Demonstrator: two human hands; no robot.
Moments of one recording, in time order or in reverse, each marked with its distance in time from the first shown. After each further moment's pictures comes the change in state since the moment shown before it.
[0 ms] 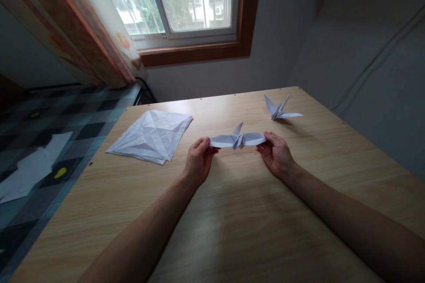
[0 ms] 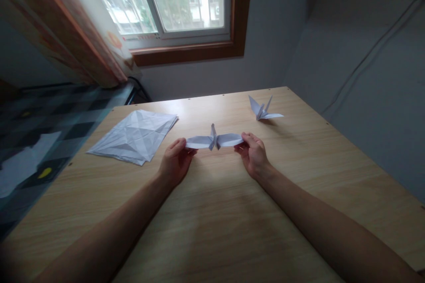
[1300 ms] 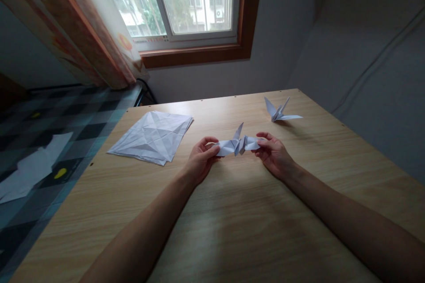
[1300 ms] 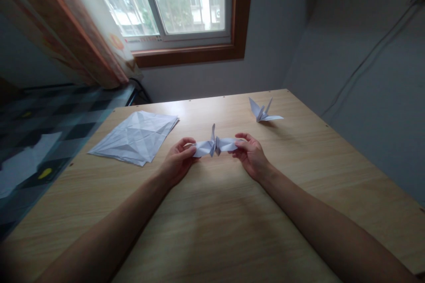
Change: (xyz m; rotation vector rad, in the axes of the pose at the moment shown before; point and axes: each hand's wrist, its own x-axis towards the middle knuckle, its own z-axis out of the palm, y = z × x) left_hand -0.002 0.007 -0.003 0.085 -0.158 -0.158; right_hand -0.006 -0.007 0.003 -0.102 -0.091 0.158
